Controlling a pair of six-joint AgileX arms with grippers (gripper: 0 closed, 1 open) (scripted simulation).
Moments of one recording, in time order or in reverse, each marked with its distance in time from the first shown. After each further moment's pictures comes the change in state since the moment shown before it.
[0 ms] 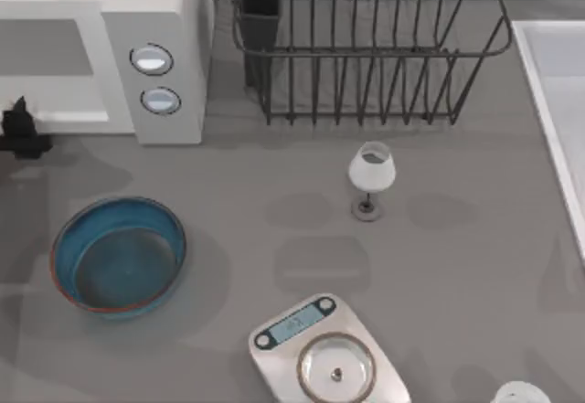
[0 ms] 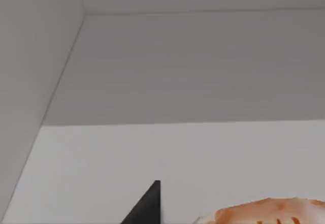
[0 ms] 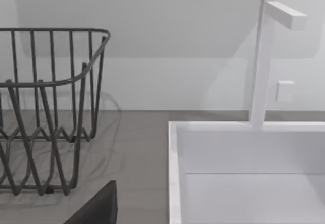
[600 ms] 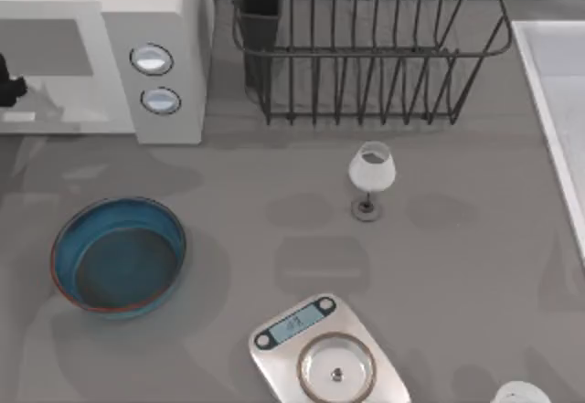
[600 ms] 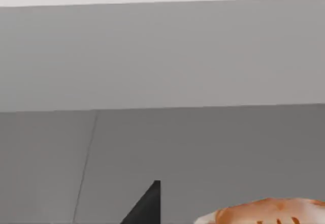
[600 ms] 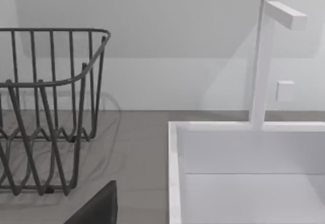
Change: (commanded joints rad) left arm 0.001 -0.331 0.017 -0.345 -0.004 0.002; right arm 0.000 0.000 0.000 0.000 0.000 0.000
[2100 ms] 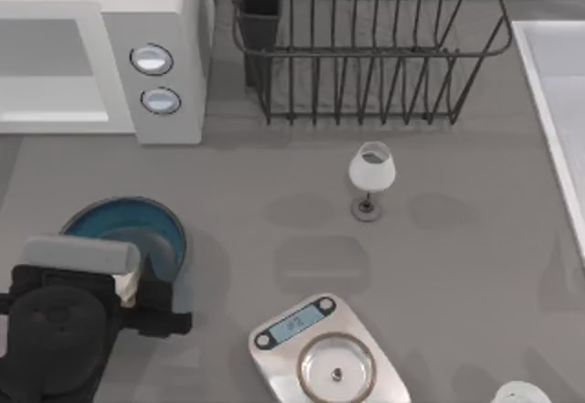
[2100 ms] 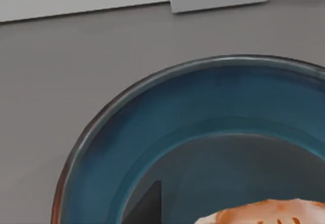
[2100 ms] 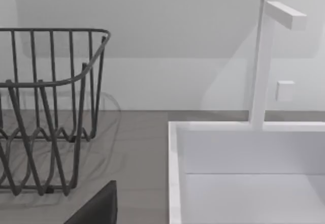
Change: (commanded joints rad) left arm -0.850 -0.378 -0.741 0.135 -0.759 -0.241; right arm 0.000 0.000 0.000 0.000 0.000 0.000
